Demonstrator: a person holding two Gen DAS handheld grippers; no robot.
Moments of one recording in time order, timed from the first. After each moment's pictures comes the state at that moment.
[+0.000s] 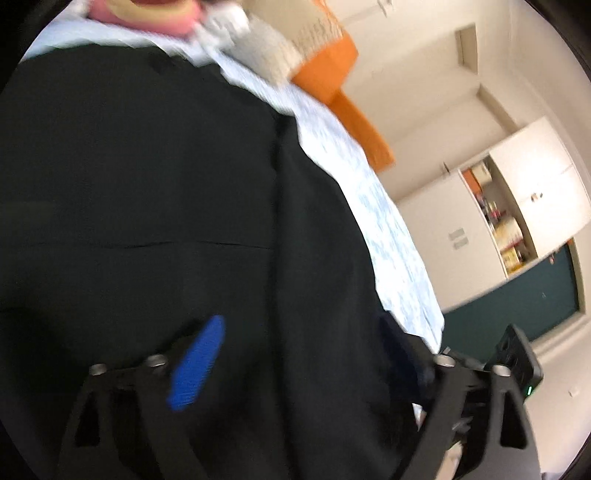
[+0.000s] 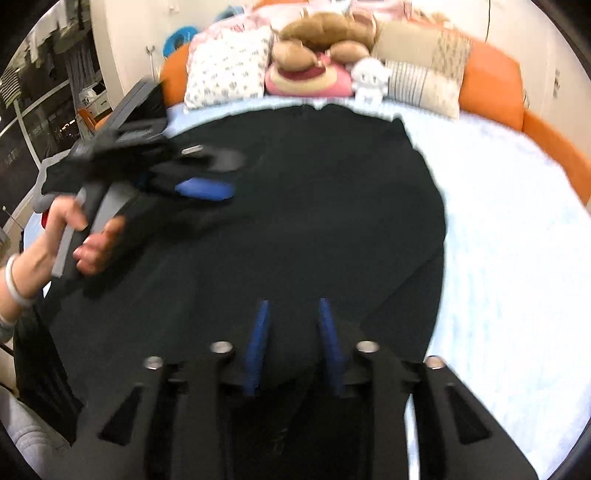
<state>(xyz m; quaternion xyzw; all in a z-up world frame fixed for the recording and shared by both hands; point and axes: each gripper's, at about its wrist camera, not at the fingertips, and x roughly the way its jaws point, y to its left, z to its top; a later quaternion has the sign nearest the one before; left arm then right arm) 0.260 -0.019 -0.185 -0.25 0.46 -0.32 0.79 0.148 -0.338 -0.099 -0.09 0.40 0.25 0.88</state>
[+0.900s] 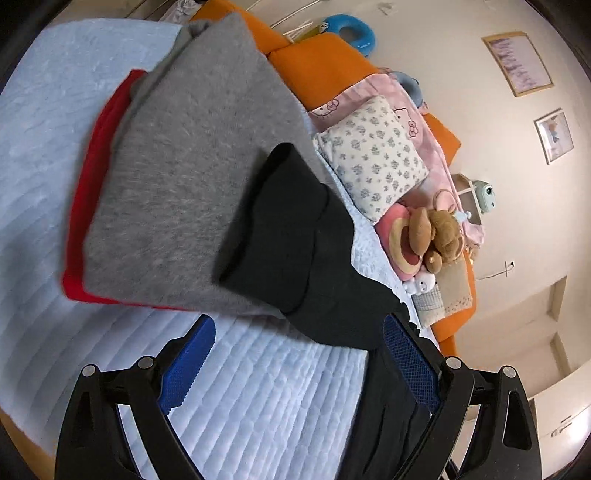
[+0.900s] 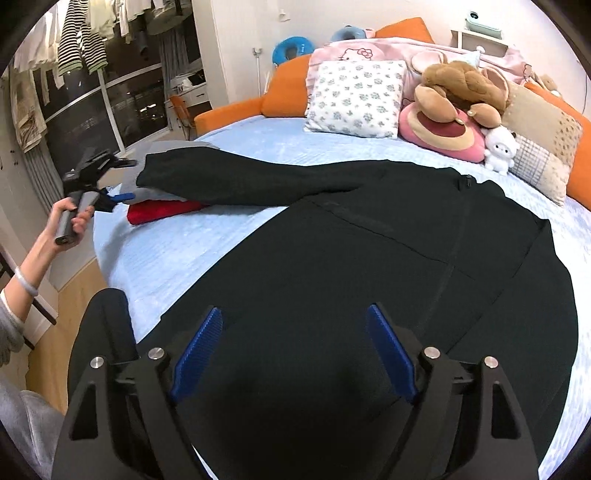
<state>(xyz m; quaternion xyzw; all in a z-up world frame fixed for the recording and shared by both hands) 0.012 0.489 -0.126 -0.48 0.29 0.08 0.83 0.096 -0.144 -0.067 -0.11 0.36 0.42 0.83</state>
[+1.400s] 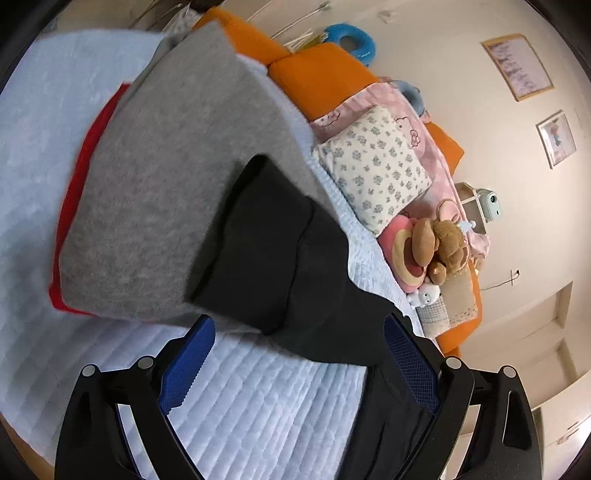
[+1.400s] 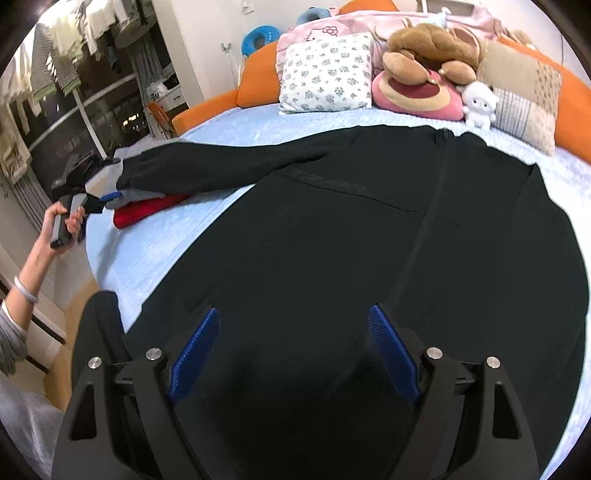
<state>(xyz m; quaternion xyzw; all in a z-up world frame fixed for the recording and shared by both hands) 0.030 0.467 -0.109 -0.47 0.26 0.10 0.84 0.123 -0.184 -0.098 -0.05 0.40 0.40 0.82</state>
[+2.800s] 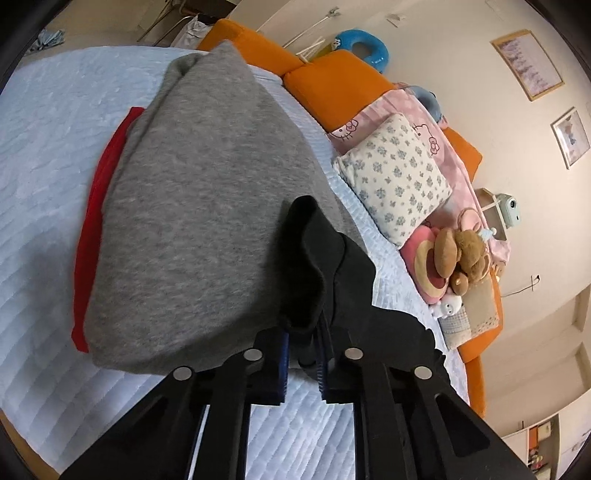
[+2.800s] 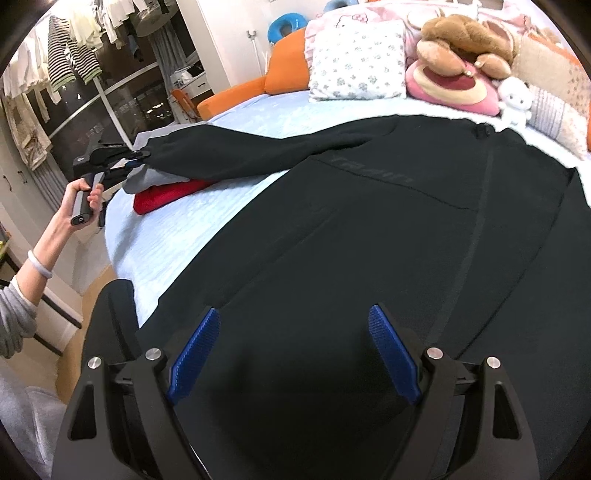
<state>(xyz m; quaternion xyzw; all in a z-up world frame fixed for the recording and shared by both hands) 0.035 0.491 -0.106 -0.46 0.27 0.14 0.83 0.130 -0.152 -0.117 -0.06 0.42 0.45 0.79</state>
